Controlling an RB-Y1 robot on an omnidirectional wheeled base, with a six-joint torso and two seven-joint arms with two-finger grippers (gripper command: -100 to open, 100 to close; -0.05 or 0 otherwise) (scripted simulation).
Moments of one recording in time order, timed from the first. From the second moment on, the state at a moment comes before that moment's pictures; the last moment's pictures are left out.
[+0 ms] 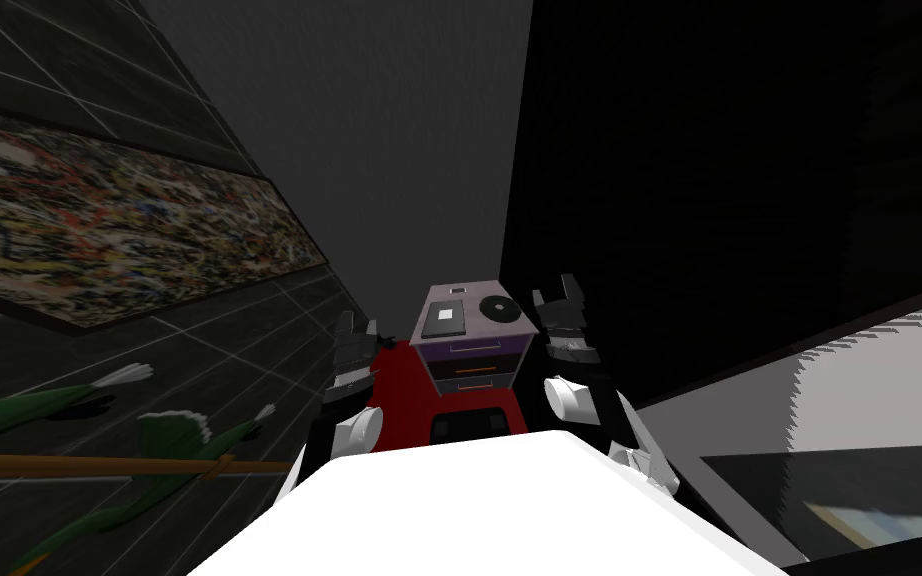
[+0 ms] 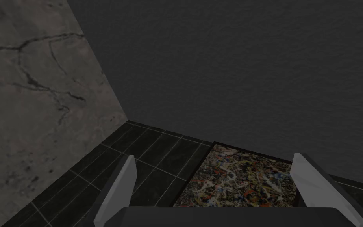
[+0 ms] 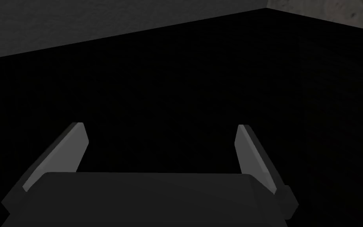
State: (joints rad) left arm 0.52 0.03 0.02 -2.20 0.10 -0.46 -0.13; right arm 0.47 -0.03 -0.04 -2.35 0.00 -0.36 -0.15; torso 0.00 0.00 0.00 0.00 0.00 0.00
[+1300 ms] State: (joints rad) left arm 0.52 0.03 0.02 -2.20 0.10 -0.46 -0.13; right arm 0.47 -0.09 -0.04 -2.31 0.02 -0.41 -0.07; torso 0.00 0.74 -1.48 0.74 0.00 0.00
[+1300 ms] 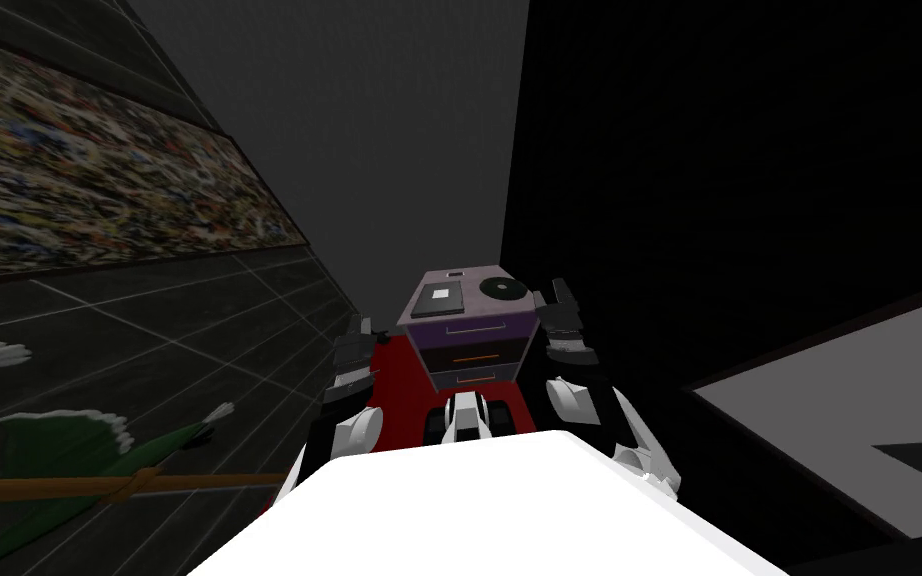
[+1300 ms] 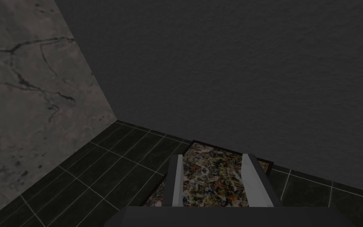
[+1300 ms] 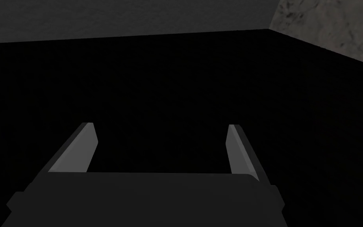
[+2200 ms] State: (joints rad) left arm 0.52 0.03 0.02 -2.20 0.10 -0.46 -0.13; right arm 0.48 -0.14 -0.06 -2.20 0.07 -0.56 0.15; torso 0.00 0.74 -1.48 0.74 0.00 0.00
